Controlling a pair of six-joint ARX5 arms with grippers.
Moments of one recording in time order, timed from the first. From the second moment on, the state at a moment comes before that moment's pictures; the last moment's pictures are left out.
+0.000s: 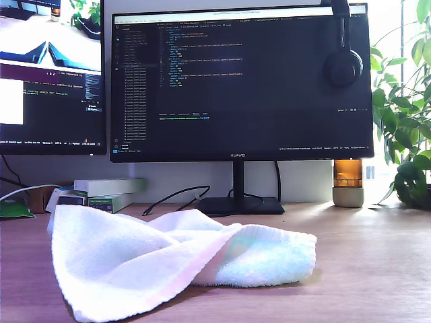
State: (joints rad) left arm -0.10 0.00 0.07 -0.36 0.20 -0.10; right arm 0.00 0.01 0.01 -0.17 -0.10 0.00
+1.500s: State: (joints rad) left arm -0.39 0.45 0.51 -0.44 0.29 0.12; right arm 0.02 0.18 0.30 -0.39 -0.61 -0.03
